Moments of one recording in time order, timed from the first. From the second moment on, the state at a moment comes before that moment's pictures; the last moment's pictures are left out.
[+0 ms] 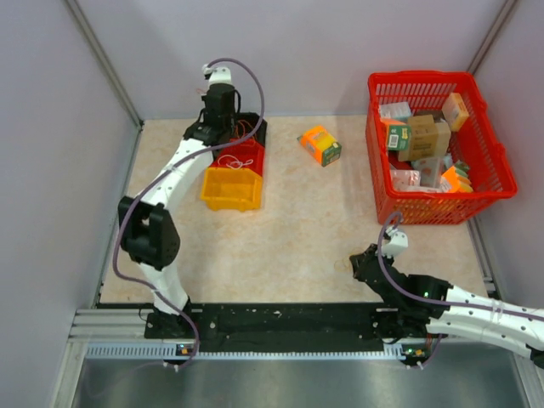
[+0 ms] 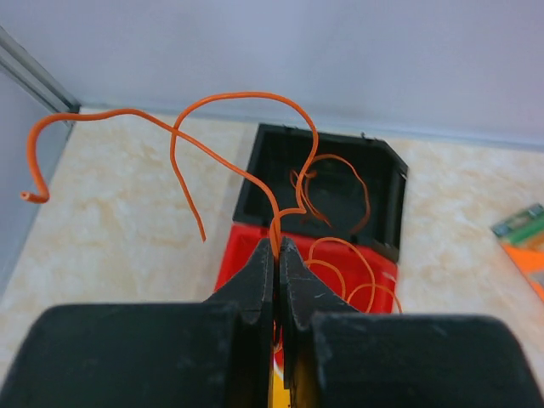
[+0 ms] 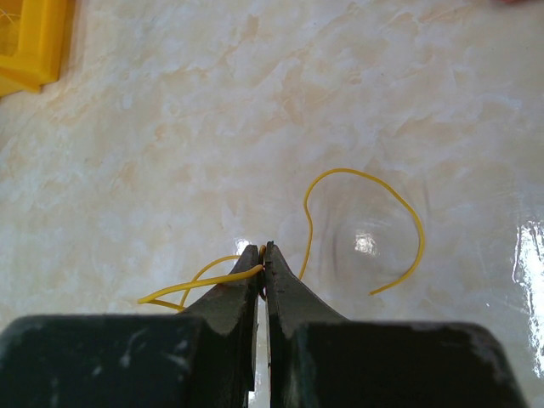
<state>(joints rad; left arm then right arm) -0.36 1.77 1.70 -0.30 -0.46 -0.19 1.18 0.45 0.27 -0.52 0.79 1.07</state>
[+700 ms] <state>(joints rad) -0.34 2.35 2.17 -0.18 -0.69 -0.06 1.18 0.51 0.27 -0.52 0.78 1.06</state>
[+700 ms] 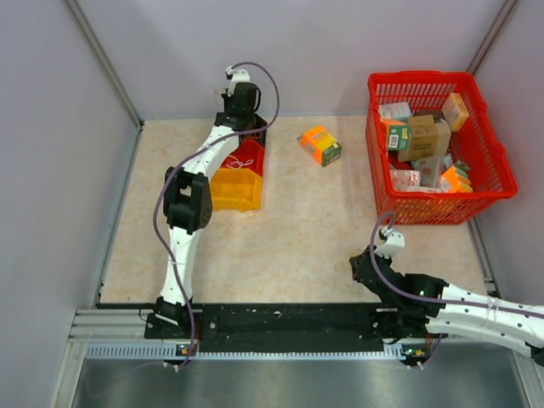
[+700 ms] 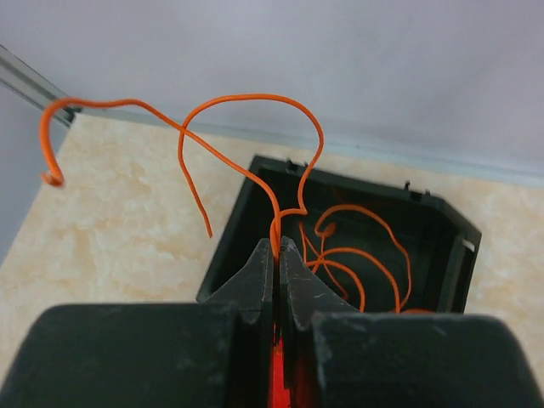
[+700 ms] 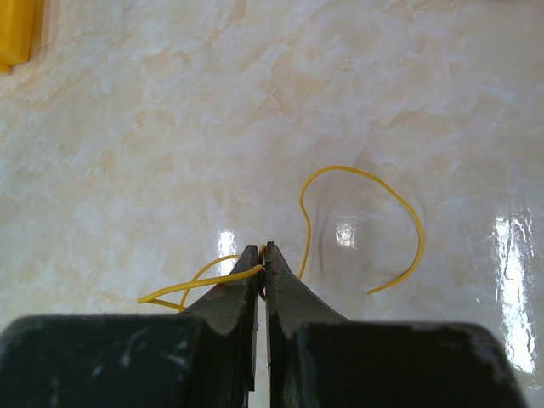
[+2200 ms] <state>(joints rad) -0.21 2.26 1.93 -0.24 -0.14 -0.20 1.18 0.51 0.27 -0.52 0.74 1.10</state>
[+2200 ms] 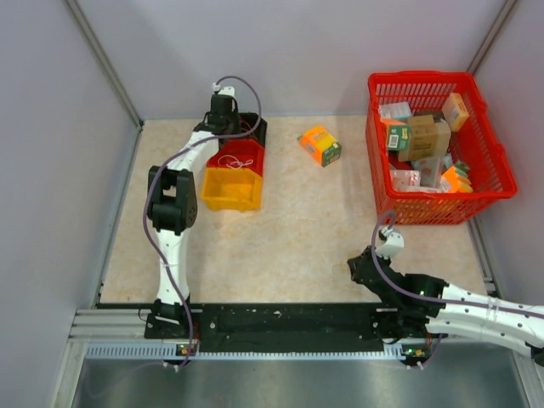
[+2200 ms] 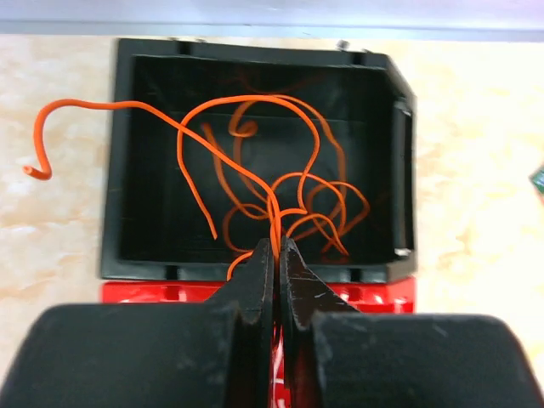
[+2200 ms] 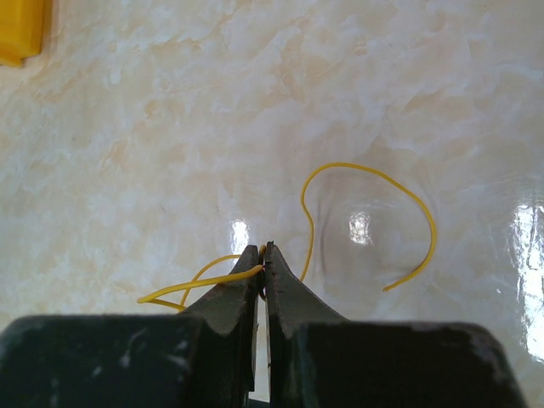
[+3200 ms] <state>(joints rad) -0.11 2.32 2.04 -0.31 0.35 -0.84 1.18 0.50 0.27 -0.52 0.73 1.11</state>
